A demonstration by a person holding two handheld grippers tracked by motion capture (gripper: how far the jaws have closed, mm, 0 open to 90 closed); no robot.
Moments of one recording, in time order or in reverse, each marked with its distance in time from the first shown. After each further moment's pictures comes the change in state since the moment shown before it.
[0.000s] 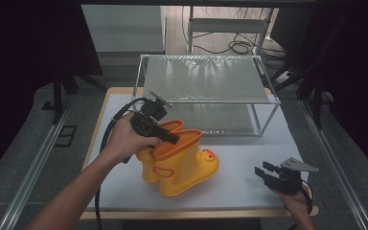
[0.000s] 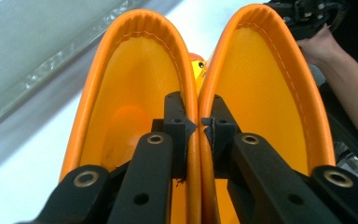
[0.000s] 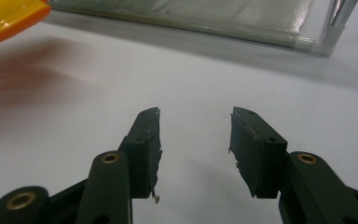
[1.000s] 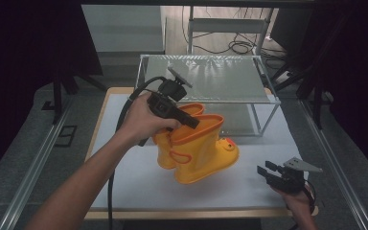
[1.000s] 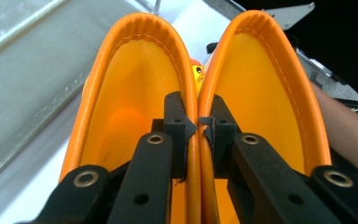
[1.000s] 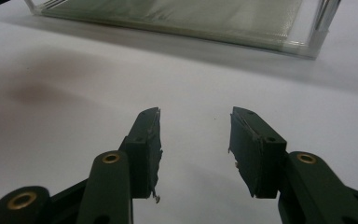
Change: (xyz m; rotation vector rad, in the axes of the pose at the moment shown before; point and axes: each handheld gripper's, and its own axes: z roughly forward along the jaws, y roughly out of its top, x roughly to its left) left arm -0.030 0.060 -0.018 -0.039 -0.039 0.072; right arm -0.005 0.001 -0.005 -0.015 -0.011 0.018
